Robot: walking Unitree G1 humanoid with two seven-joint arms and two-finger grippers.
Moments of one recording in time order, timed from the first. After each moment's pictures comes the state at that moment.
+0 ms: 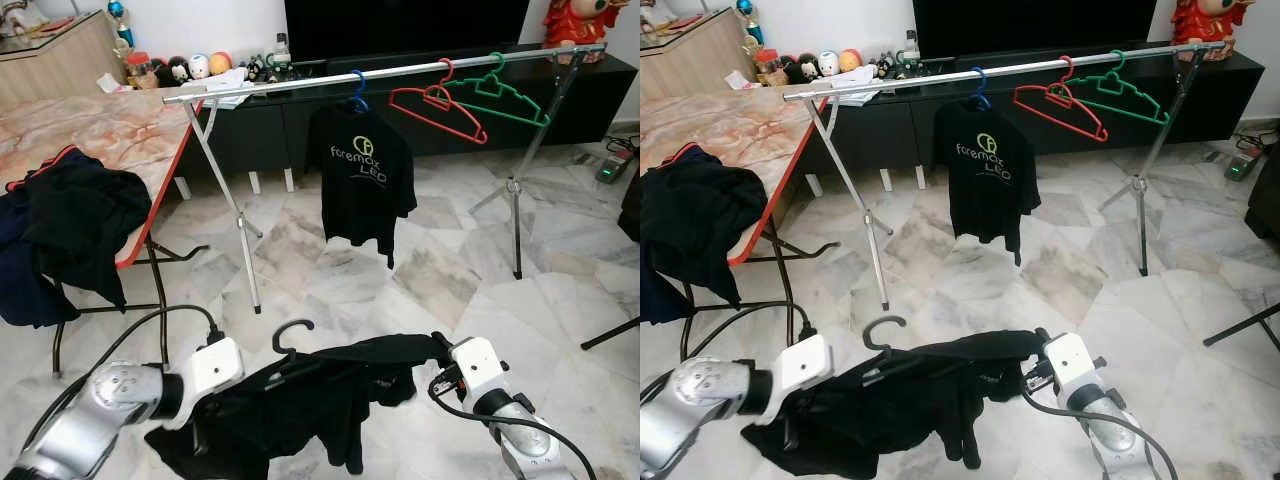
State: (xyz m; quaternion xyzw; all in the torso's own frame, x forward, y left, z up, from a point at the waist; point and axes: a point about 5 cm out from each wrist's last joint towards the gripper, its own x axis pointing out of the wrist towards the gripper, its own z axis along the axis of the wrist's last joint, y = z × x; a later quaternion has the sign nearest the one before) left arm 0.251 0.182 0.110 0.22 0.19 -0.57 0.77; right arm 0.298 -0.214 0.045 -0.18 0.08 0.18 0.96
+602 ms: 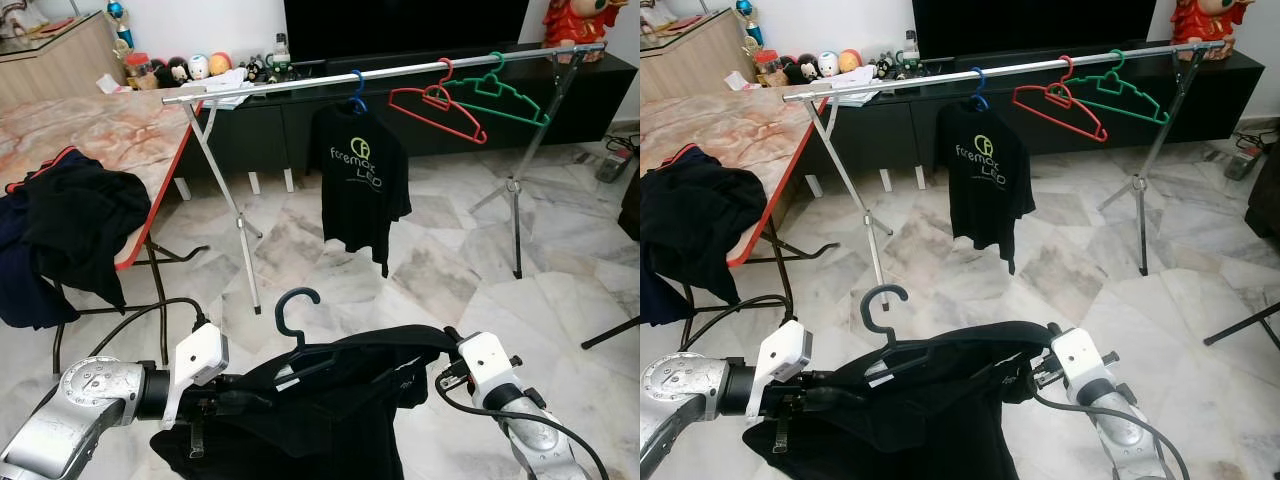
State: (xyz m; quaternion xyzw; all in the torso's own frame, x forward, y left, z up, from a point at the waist) left arm 0.248 0.183 0.131 0.13 0.14 -0.59 0.79; right arm 0.301 -0.227 0.047 -0.22 0.09 0.14 0.96
